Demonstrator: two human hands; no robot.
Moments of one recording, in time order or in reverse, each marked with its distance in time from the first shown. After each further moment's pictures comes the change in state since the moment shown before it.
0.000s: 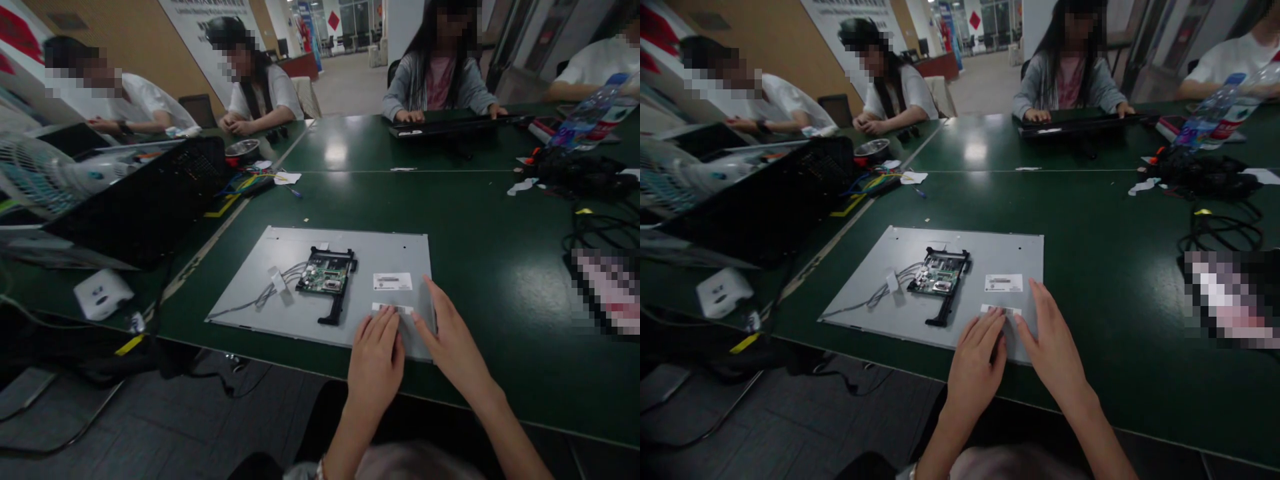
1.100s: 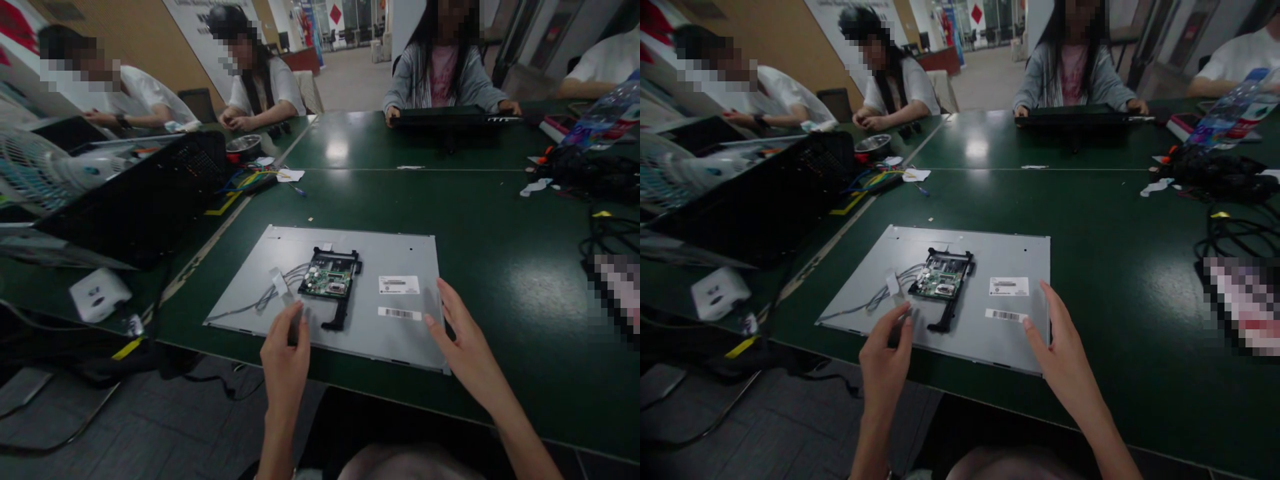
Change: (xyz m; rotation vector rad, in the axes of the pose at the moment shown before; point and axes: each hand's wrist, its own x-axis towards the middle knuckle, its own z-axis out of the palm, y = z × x) left_hand -0.011 -0.163 -0.065 -0.054 0.384 -0.439; right_hand 0.025 -0.011 0.039 0.352 -0.032 0.165
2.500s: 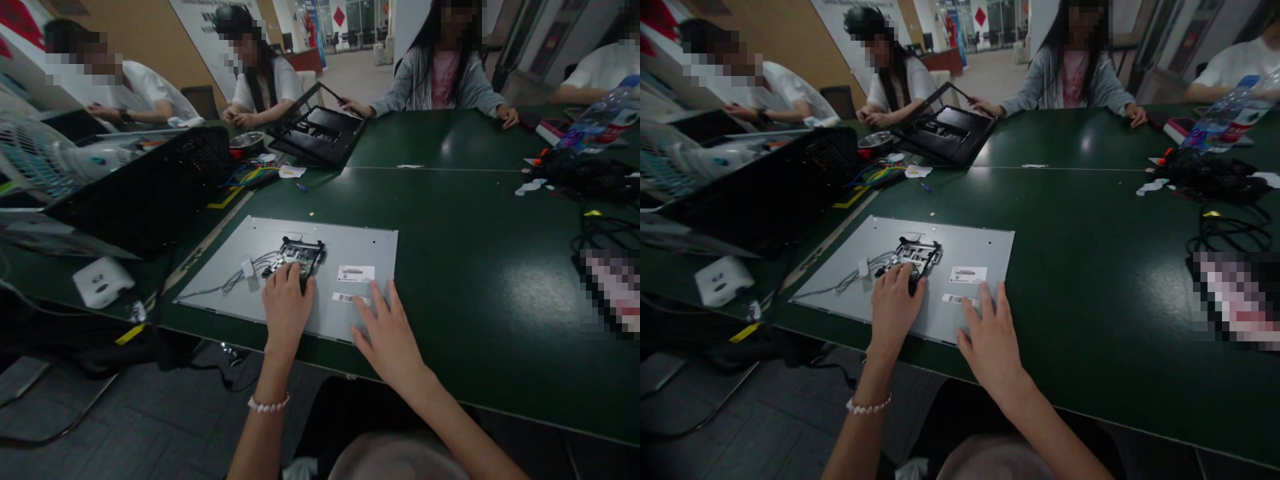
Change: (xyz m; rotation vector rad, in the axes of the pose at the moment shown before) left_hand 0.028 -0.003 0.005 0.499 -0.106 0.146; right_hand -0.038 -0.044 0.083 -0.615 -0.222 -0.271
